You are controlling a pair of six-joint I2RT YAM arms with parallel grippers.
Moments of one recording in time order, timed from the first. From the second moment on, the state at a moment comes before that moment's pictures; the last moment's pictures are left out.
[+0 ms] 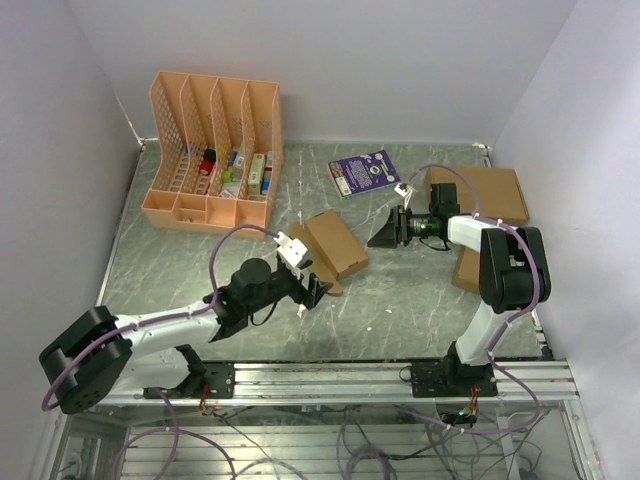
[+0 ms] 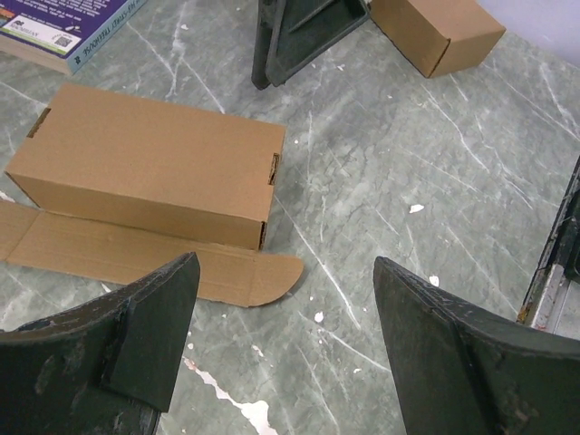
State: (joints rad) left arm -0.91 1.15 0.38 0.59 0.05 -0.12; right arm 0.06 1.80 0.98 -0.11 -1.11 -0.06
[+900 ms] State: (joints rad) left arm -0.96 1.17 0.22 0.84 0.10 0.13; right arm 0.08 1.80 0.95 -0.03 -1.16 0.02
